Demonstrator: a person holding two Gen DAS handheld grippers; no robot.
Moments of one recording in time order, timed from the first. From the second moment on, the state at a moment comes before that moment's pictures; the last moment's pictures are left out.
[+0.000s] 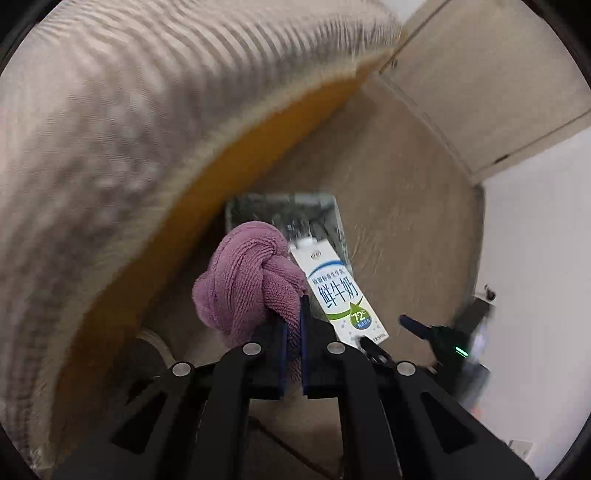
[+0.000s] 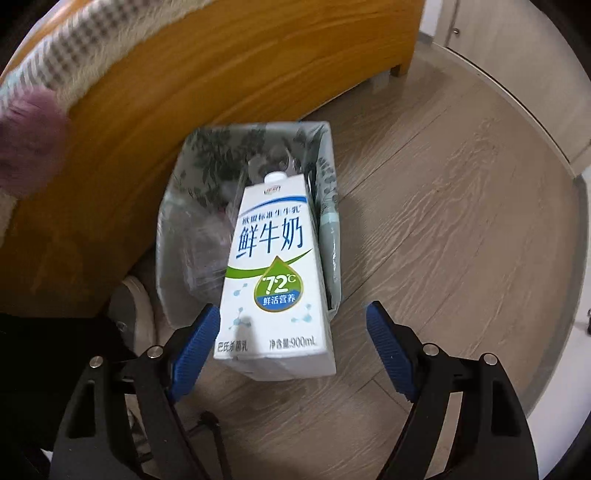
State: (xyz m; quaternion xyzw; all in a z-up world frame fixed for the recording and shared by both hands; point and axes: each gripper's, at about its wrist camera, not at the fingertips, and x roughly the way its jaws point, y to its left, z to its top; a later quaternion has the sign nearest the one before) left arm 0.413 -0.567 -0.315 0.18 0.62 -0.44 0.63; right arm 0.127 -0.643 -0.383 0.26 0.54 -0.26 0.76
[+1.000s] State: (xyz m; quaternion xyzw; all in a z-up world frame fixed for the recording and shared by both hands) left arm 0.379 -0.568 -0.382 0.22 0.63 -0.40 0.63; right arm 0.117 -0.636 -0.334 0.25 0.54 -0.27 0.76
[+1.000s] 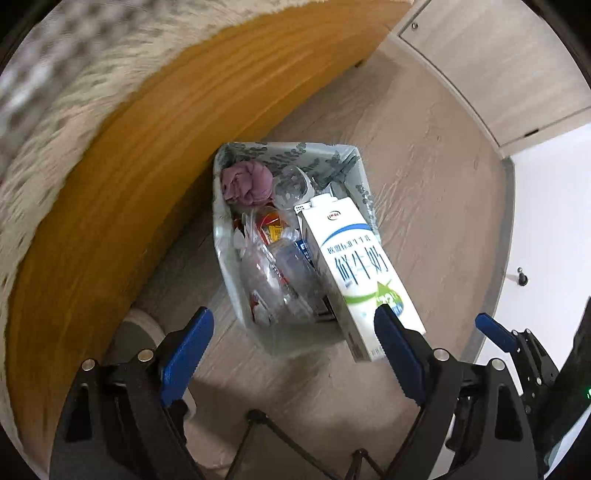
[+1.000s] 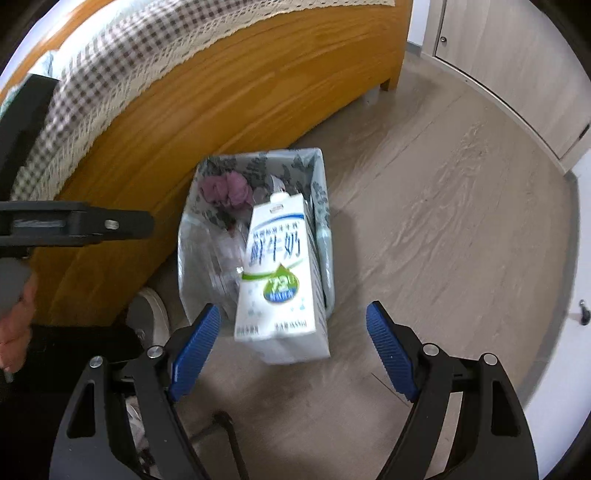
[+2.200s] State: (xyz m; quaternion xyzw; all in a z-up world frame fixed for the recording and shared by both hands) left arm 0.600 -0.169 -0.115 0.00 0.33 -0.15 0.93; right arm 0.442 -0.413 -0.079 0.03 0.34 -0.11 0.93
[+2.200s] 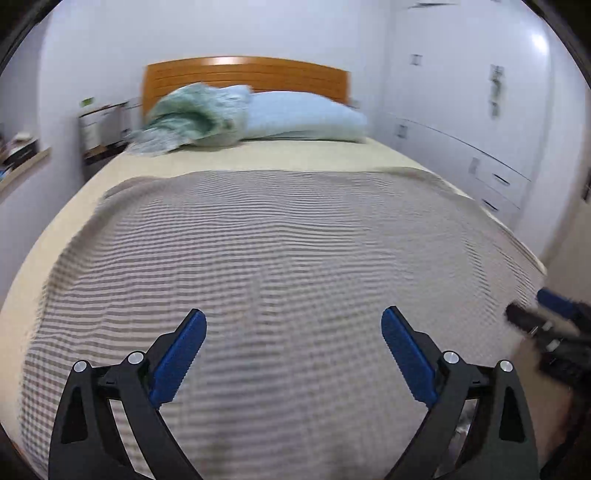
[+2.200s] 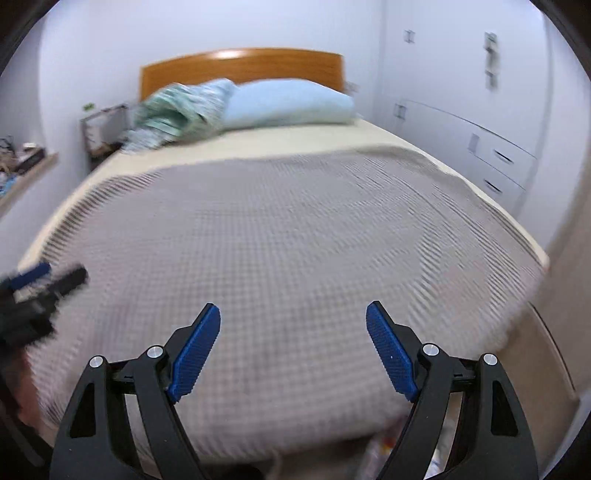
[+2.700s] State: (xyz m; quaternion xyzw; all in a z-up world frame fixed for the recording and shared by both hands) left arm 0.740 -0.037 -0.105 -0.04 0.27 -0.06 0.96; right arm 0.619 -0.298 -0.114 0.00 0.28 -0.03 0.96
